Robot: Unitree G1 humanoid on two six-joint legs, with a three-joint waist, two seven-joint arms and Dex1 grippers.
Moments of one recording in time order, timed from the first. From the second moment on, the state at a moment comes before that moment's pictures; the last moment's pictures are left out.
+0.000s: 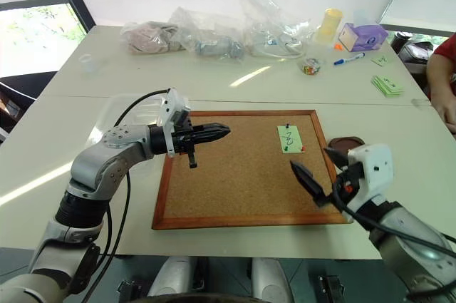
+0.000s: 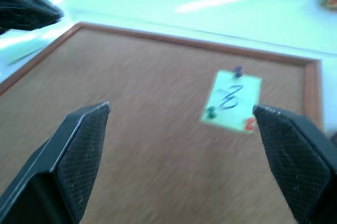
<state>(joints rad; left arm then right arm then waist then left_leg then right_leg) -0.52 0.42 -0.20 -0.22 -0.44 0.67 -0.82 0.23 -0.63 -0.40 -0.78 0.83 0.70 0.17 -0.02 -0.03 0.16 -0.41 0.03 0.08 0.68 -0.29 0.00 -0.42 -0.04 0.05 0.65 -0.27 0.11</state>
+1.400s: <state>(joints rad) -0.45 0.43 -0.36 -0.14 -0.15 0.60 -0.74 -0.37 -0.38 -0.10 0.01 0.37 0.63 0.24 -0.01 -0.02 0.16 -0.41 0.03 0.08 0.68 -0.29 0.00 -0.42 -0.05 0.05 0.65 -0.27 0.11</state>
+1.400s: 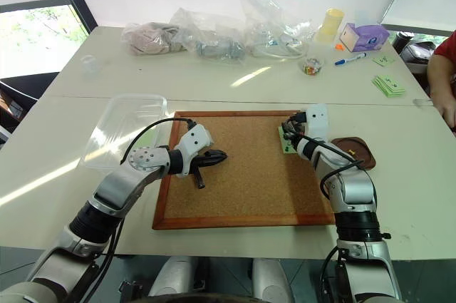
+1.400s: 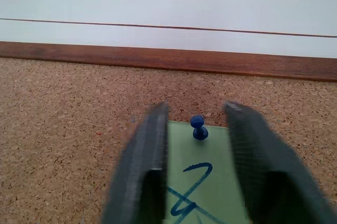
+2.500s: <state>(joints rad) -0.49 0.45 -0.41 -0.12 -0.11 0.65 -0.73 -0.19 -0.33 -0.36 -0.17 0.30 0.37 0.10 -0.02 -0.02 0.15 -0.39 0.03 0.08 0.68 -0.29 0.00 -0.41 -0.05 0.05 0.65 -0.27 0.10</state>
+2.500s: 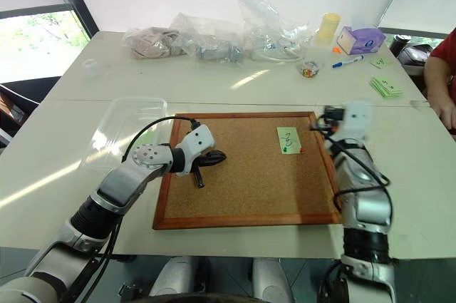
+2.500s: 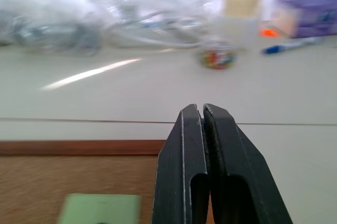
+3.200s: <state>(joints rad) -0.50 0.42 -0.40 -0.07 -0.11 0.62 -0.73 -0.05 -0.27 -0.40 -0.40 0.26 0.76 -0.05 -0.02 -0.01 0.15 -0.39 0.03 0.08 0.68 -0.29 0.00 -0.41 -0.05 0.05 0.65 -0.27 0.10</state>
